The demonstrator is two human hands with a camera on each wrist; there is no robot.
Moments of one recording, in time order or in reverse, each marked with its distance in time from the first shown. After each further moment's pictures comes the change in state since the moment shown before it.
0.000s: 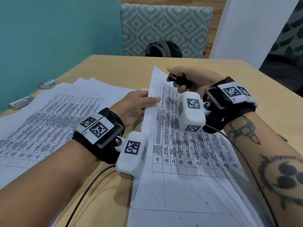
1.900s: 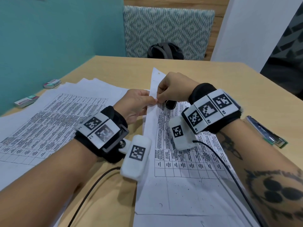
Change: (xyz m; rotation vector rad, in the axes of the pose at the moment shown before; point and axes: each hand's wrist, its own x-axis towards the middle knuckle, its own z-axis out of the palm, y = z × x) left_hand -0.009 0.010 0.001 0.117 0.129 0.047; right_hand -0.004 0.005 0.040 -1.054 0.120 -0.384
